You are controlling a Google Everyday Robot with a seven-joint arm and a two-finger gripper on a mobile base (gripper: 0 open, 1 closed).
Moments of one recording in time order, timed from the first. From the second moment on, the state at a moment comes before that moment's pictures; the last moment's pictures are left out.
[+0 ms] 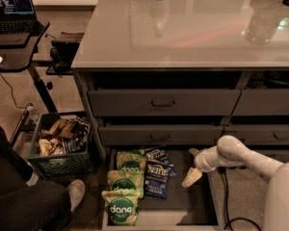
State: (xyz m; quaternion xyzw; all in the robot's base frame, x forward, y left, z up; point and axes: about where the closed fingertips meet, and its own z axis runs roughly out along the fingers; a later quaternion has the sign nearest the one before) arm 0.600 -0.211 0.333 -0.54 0.78 0.19 0.24
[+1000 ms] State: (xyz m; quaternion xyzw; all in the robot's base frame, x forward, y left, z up) arm 0.625 -0.183 0.271 -0.50 0.78 0.23 0.29
